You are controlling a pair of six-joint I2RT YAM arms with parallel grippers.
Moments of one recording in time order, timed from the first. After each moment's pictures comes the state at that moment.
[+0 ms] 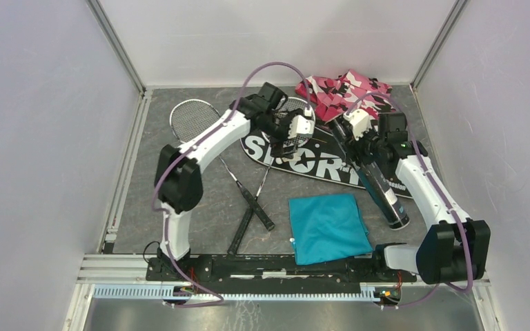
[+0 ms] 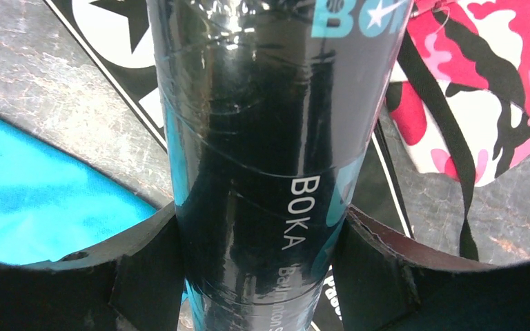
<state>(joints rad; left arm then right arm) -0.63 1.97 1.81 -0.78 0.65 0.99 0.09 1.28 1.01 -0.57 -0.31 -0.51</state>
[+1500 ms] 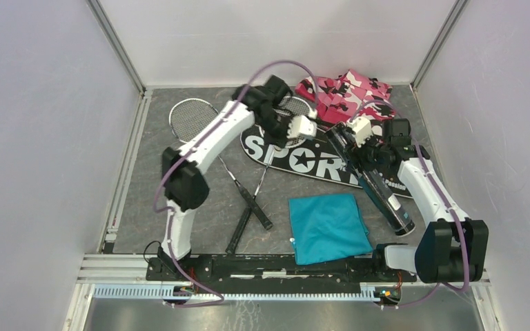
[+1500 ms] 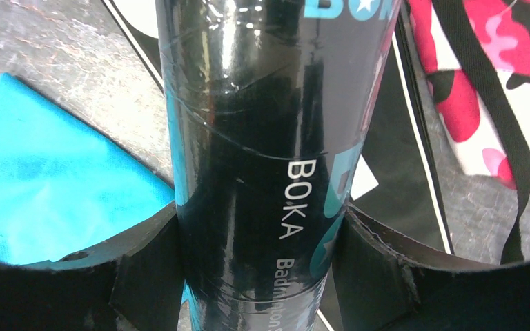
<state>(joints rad) -0.69 2.13 2.16 -1.26 0.40 1.10 0.02 1.28 0.93 -0.57 -0.42 -0.56</state>
